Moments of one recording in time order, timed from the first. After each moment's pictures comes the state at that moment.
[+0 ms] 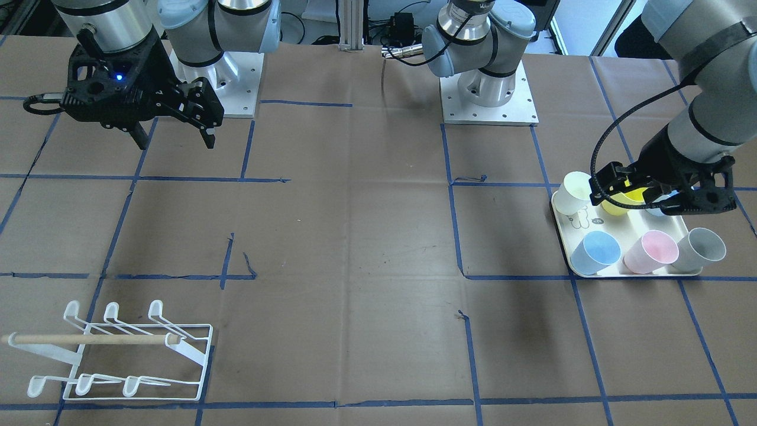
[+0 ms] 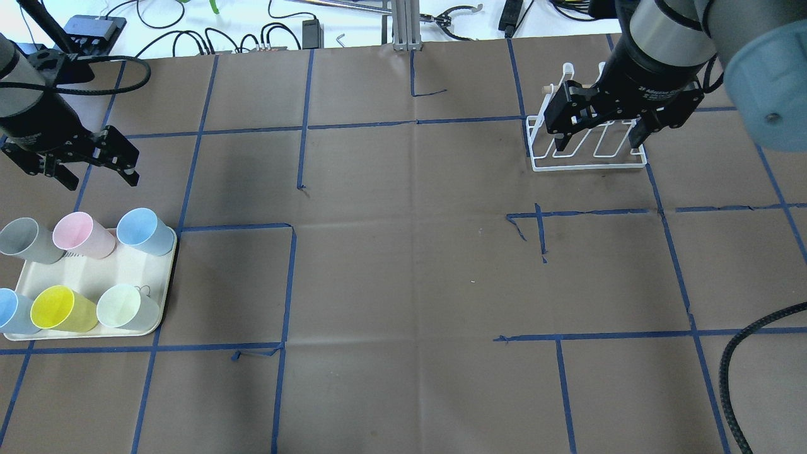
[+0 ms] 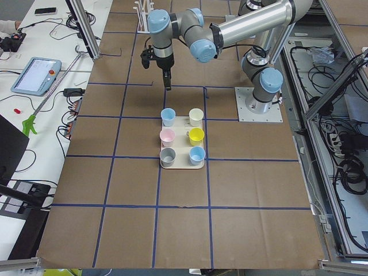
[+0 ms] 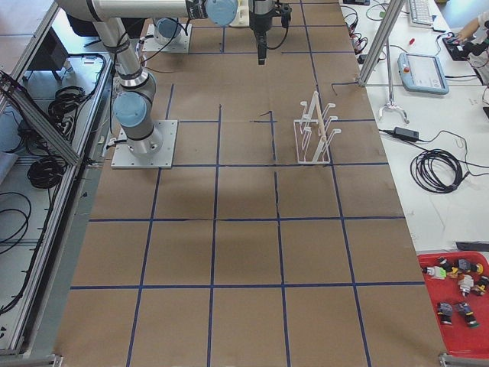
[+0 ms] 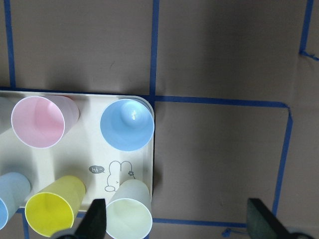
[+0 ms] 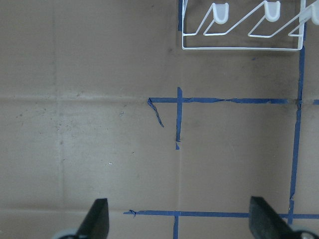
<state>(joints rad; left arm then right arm) -1.19 -1.67 -1.68 -1.43 1.63 0.34 1.57 -1.62 1.62 -1.63 -1.53 -0.02</state>
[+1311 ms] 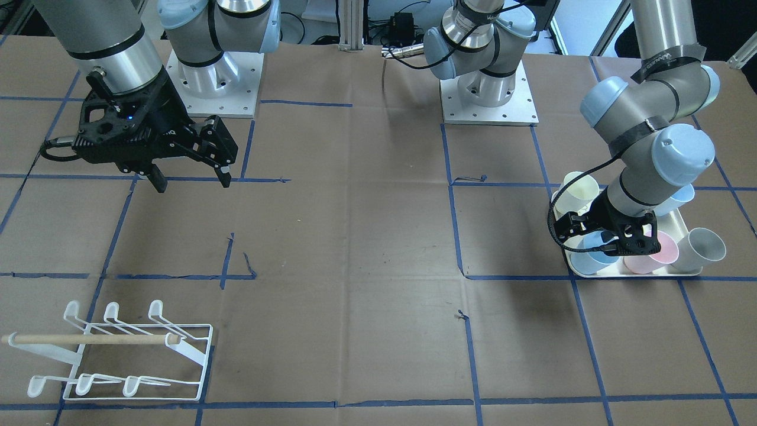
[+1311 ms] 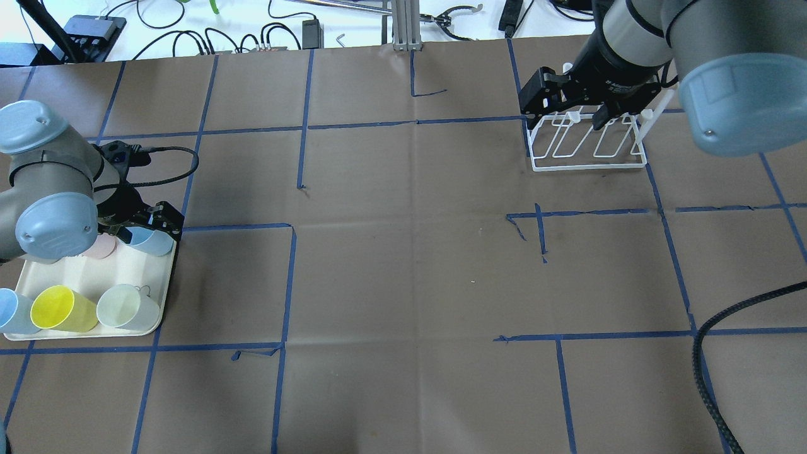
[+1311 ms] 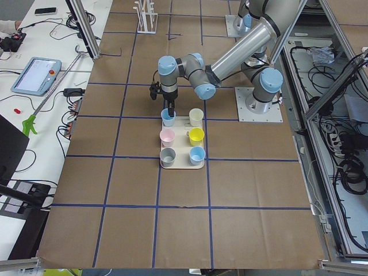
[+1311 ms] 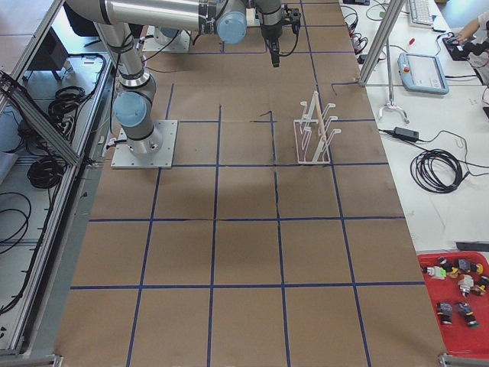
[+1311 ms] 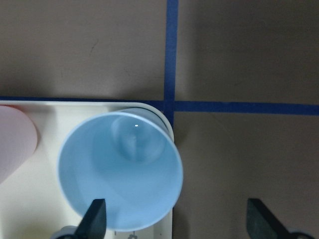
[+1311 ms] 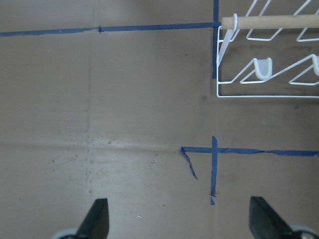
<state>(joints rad) -1.14 -1.80 -2.00 -0.94 1.62 0.41 1.57 -1.56 1.72 -1.96 -1.37 0.01</state>
